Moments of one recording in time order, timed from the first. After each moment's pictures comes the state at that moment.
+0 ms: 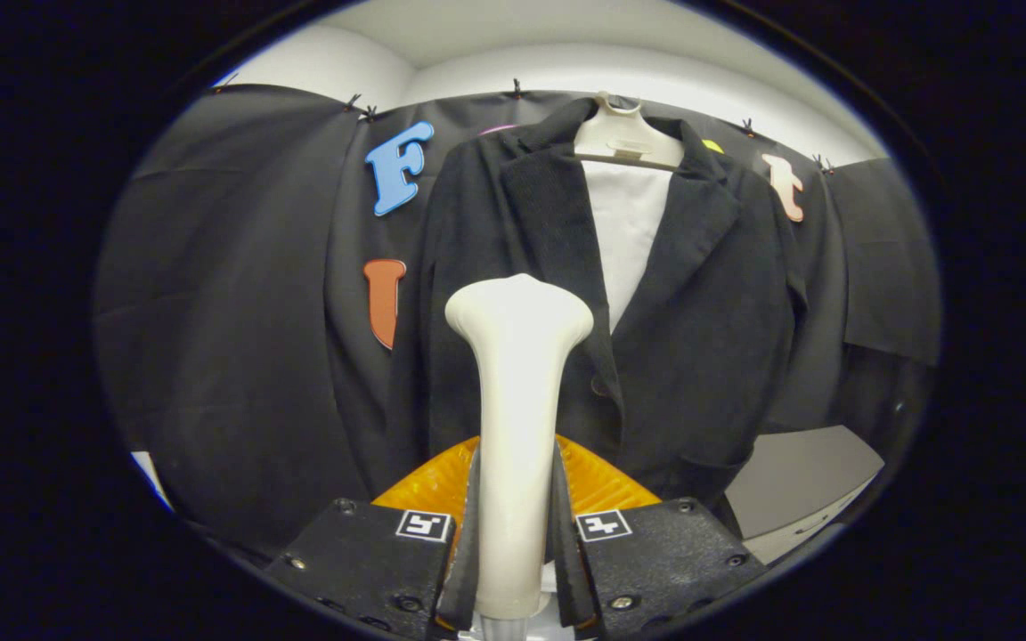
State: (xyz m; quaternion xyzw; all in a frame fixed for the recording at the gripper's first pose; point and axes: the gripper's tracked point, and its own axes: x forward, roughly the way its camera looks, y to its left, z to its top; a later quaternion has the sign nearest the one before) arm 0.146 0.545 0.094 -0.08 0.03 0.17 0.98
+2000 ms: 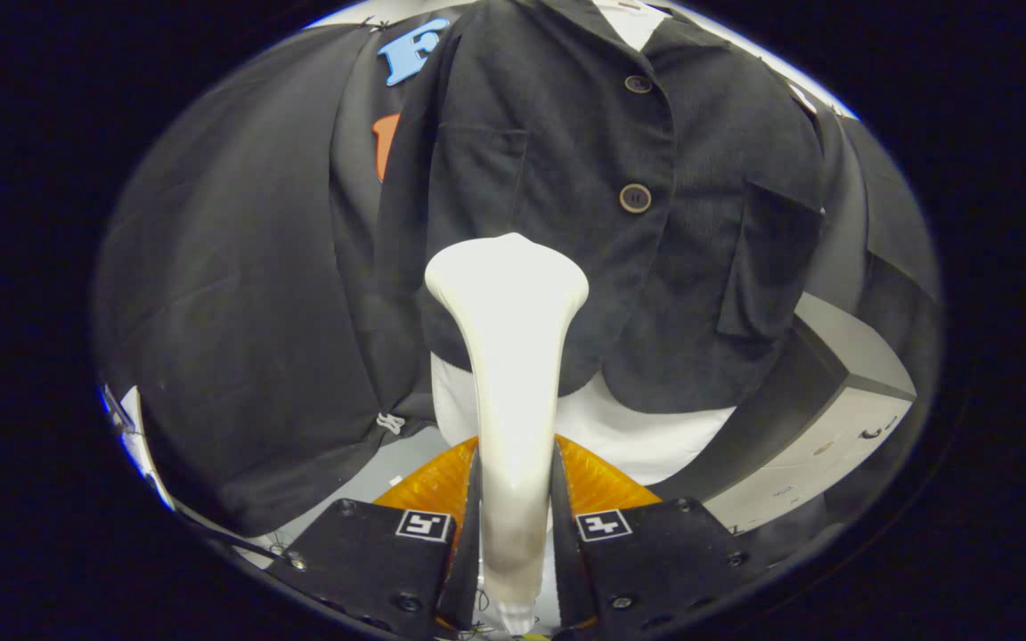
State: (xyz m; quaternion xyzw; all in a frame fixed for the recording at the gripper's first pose) arm 0.145 0.509 -0.153 -0.13 0.22 0.16 0.95
